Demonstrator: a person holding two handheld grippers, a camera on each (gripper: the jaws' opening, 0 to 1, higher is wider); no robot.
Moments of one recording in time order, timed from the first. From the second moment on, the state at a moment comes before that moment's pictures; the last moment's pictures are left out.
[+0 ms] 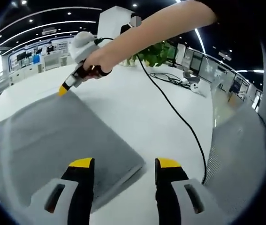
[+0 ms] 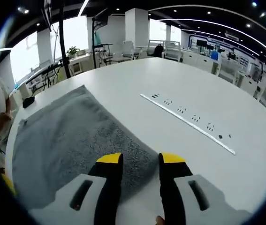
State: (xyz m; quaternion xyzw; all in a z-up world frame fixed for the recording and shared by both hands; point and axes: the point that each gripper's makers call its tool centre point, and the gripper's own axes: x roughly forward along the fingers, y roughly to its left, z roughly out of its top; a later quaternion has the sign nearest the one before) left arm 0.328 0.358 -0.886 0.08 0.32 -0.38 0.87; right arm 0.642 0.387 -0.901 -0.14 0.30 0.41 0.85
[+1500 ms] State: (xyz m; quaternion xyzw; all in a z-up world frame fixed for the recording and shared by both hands) left arm 0.327 0.334 -0.914 0.22 0.32 -0.43 0.81; right arm 0.641 0.378 -0.913 -0.05 0.31 0.40 0.86
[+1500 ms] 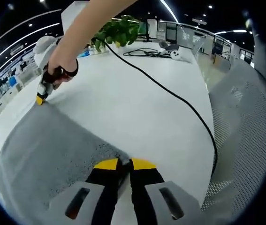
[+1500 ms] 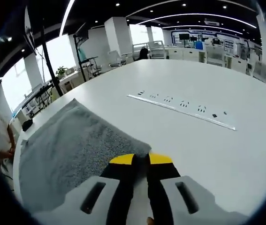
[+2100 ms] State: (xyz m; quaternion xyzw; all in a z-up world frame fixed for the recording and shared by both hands) left arm 0.327 0.334 -0.877 0.16 0.30 -0.43 0.84; right arm 0.641 0.379 -0.876 -0.02 0.30 0.40 0.86
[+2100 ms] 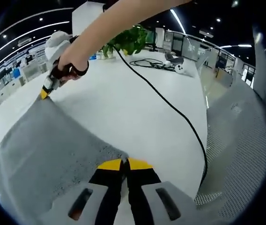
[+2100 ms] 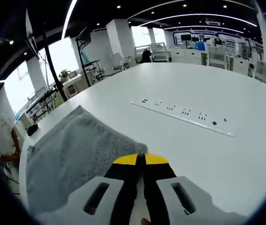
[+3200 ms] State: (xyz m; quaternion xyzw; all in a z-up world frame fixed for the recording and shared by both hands) left arm 0.308 0.257 -0.759 0.07 0.17 -0.47 0.86; right arm 0.624 0.315 -0.752 0.01 0.23 0.36 0.90
